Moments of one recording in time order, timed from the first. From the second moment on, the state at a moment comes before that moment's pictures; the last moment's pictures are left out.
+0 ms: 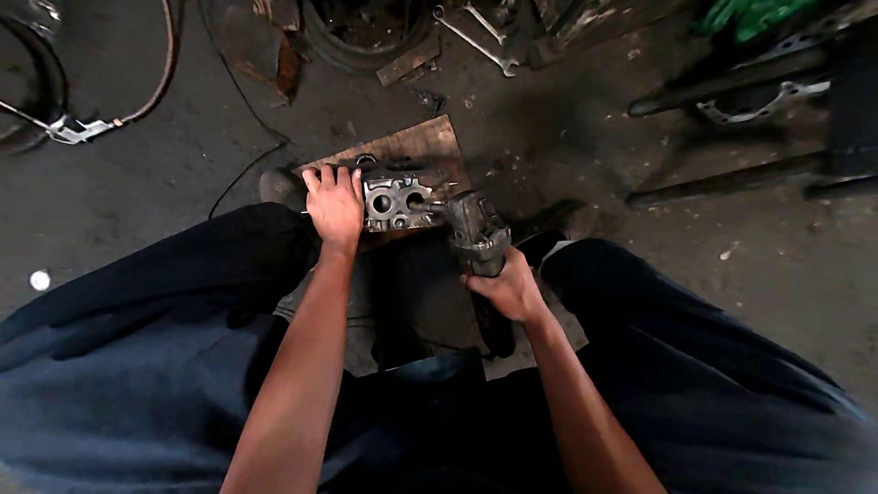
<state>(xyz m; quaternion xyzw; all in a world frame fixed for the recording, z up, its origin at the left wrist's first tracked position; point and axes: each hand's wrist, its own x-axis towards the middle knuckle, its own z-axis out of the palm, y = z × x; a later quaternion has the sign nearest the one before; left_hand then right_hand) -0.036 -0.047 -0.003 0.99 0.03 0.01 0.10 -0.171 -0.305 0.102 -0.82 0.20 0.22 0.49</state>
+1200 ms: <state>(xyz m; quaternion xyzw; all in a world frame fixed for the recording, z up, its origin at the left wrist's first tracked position) -0.033 -0.047 -0.001 0.99 0.02 0.00 0.11 -0.156 -0.282 0.074 -0.81 0.22 0.23 0.50</state>
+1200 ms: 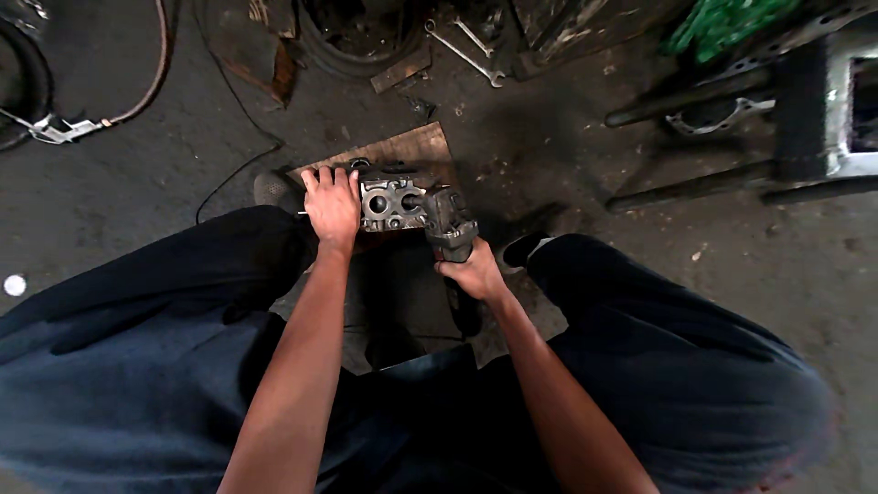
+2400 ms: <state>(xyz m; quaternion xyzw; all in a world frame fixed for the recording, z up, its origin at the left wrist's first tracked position) -0.028 -0.047 0.001 0.99 0.02 0.00 0.11 -0.157 -0.308 0.091 -0.80 0.19 0.23 0.52</state>
